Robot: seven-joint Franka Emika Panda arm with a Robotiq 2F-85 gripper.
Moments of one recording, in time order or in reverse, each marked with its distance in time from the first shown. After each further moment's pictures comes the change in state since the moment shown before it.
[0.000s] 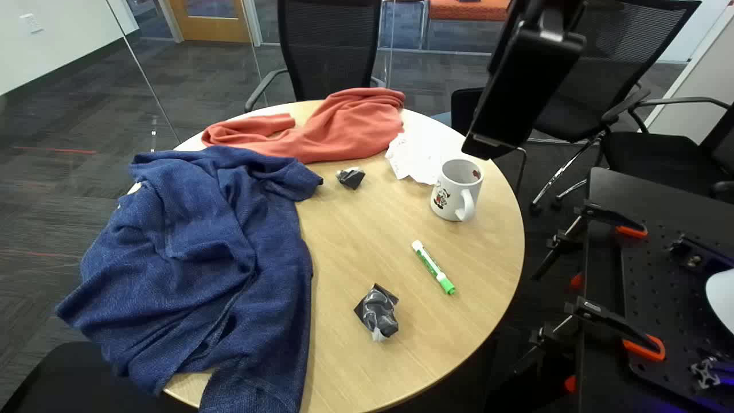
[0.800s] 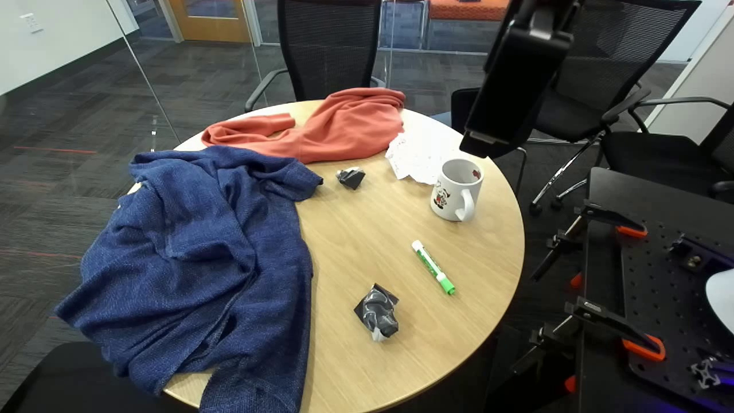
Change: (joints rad) arm 0.015 0.012 -0.035 0.000 0.000 0.000 0.015
